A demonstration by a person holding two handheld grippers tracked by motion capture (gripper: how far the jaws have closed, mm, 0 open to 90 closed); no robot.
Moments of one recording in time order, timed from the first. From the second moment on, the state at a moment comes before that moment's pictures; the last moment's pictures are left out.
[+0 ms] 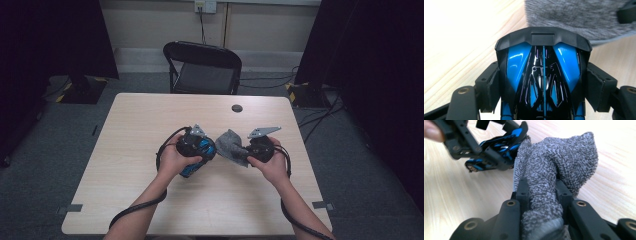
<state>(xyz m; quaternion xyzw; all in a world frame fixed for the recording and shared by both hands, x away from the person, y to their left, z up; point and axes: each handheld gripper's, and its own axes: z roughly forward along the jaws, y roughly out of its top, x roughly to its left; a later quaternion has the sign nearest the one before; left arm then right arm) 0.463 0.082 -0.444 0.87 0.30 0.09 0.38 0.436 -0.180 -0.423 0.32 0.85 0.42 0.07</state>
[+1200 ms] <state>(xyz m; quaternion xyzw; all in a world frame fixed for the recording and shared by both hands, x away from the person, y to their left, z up) 0.442 0.057 -0.419 0.88 0.24 0.07 0.41 0.466 -0.194 -0.404 0.39 0.81 0.42 0.12</state>
